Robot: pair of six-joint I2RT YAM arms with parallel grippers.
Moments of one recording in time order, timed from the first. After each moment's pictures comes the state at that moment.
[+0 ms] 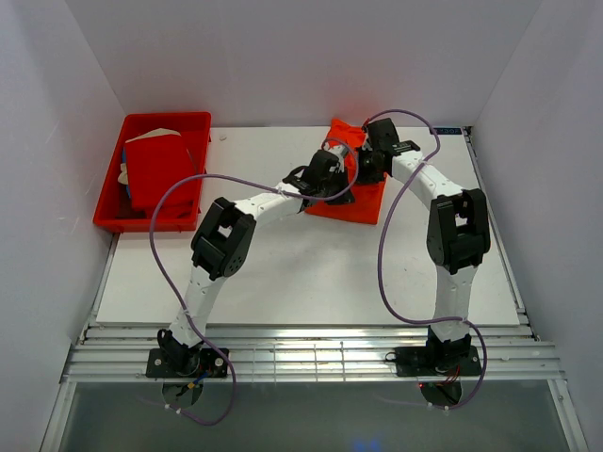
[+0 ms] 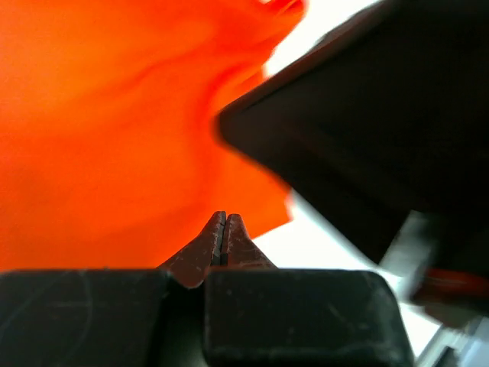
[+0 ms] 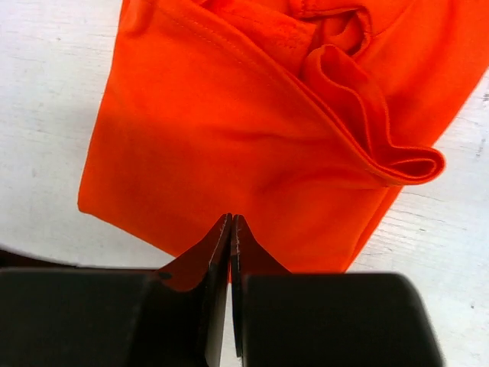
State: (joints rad) left arm -0.70 2.26 1.80 -0.11 0.19 -0.58; right arm 0.32 2.04 1.71 -0.58 -0.10 0.25
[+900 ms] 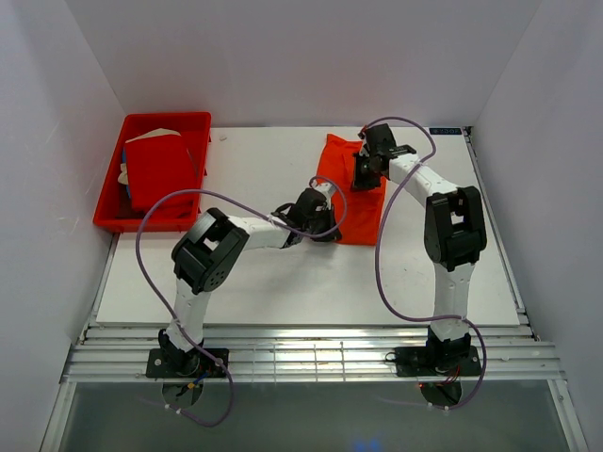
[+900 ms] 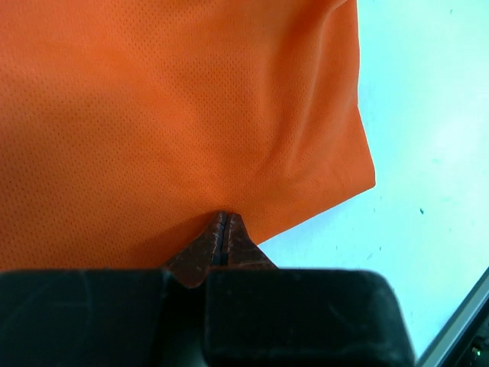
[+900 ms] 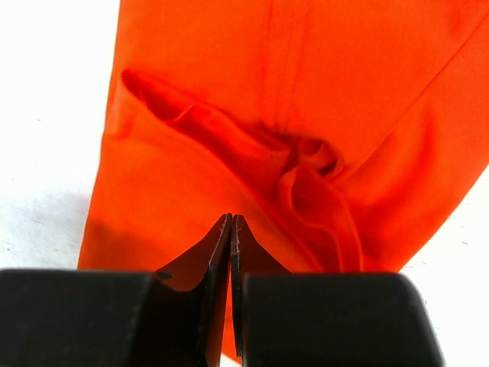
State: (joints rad) left arm -0.75 2.08 1.25 0.15 0.16 -0.59; right arm 0.32 2.09 1.69 -0.55 -0.17 0.28
